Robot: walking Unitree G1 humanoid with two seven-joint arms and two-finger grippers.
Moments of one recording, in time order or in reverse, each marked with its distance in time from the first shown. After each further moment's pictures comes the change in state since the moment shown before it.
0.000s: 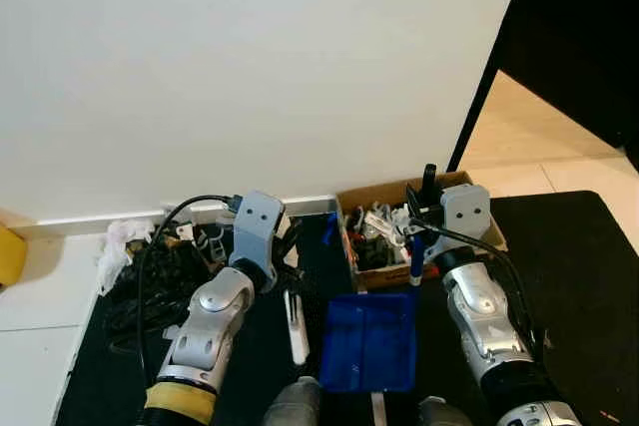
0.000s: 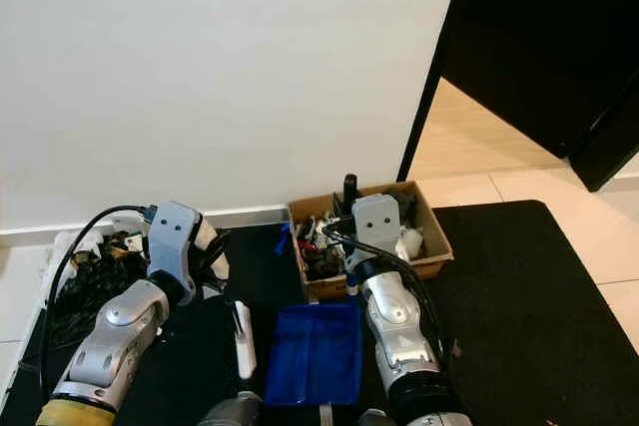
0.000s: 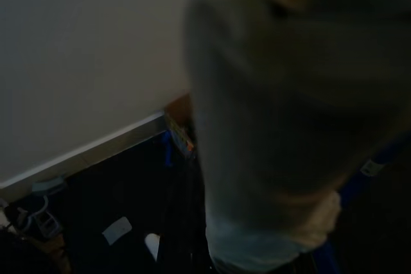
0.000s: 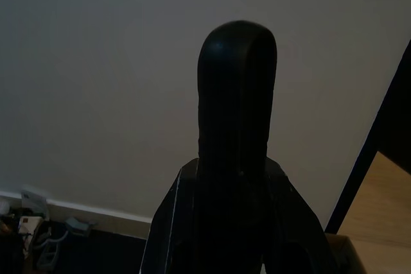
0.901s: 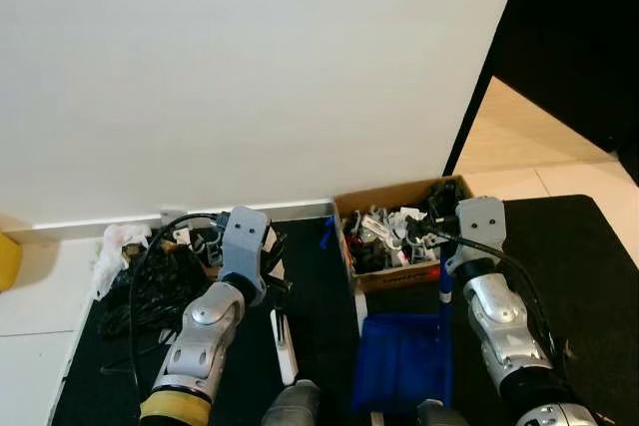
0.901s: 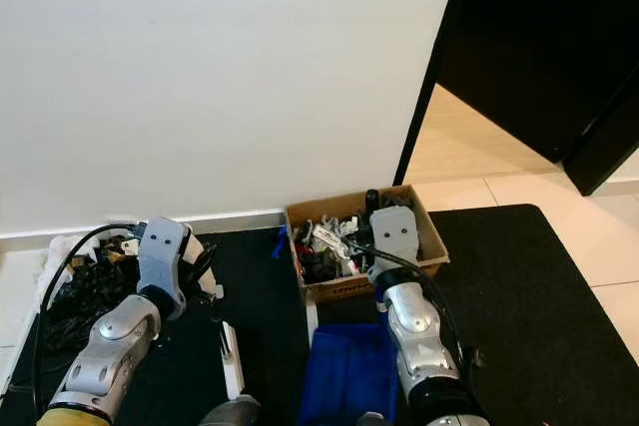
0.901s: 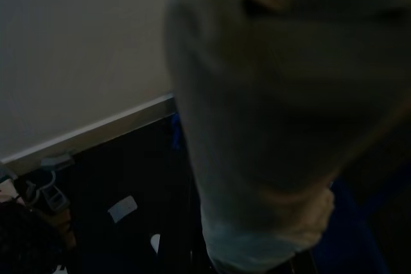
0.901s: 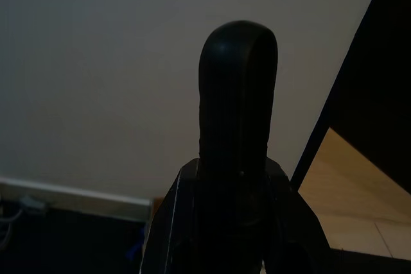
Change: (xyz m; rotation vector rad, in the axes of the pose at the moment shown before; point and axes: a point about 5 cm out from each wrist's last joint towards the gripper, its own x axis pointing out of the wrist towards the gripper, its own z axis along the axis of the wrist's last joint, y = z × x) left arm -0.007 0.010 -0.025 -0.017 0.058 0.063; right arm -0.008 -0.029 -0.015 -0.077 0.065 -0.079
